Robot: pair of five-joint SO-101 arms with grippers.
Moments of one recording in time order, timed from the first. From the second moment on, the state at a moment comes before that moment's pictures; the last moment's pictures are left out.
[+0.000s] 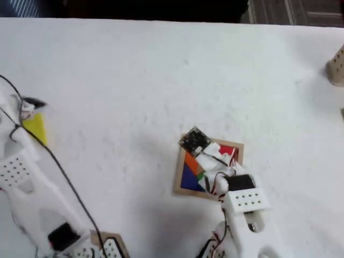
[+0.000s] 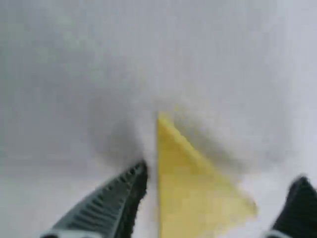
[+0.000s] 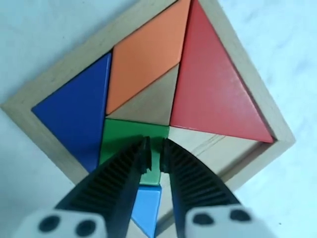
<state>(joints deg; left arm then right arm) -42.4 63.2 -49.1 85.2 25.5 -12.9 -51.7 78.5 47.9 38.2</state>
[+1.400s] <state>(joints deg) -41.9 58.4 -46.8 100.1 7.1 -13.0 -51.7 78.5 47.9 38.3</state>
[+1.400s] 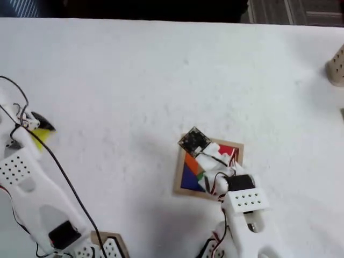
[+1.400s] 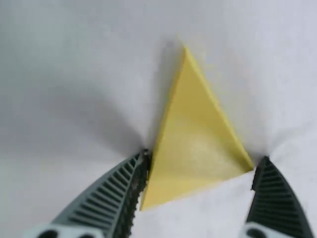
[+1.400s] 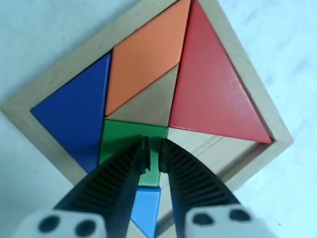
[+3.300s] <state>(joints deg) -38.6 52.4 -48.2 101.4 6.9 -13.1 -51.7 78.5 47.9 38.3</state>
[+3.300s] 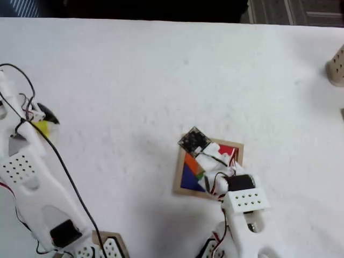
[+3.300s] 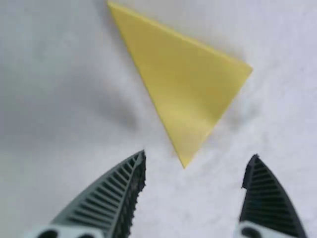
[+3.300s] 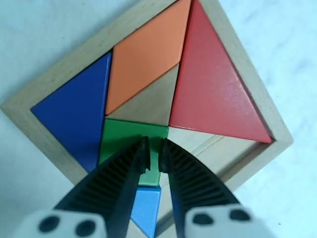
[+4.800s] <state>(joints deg) -39.3 46.1 -29.2 74.3 21.3 -13.1 -51.7 78.5 47.9 38.3</state>
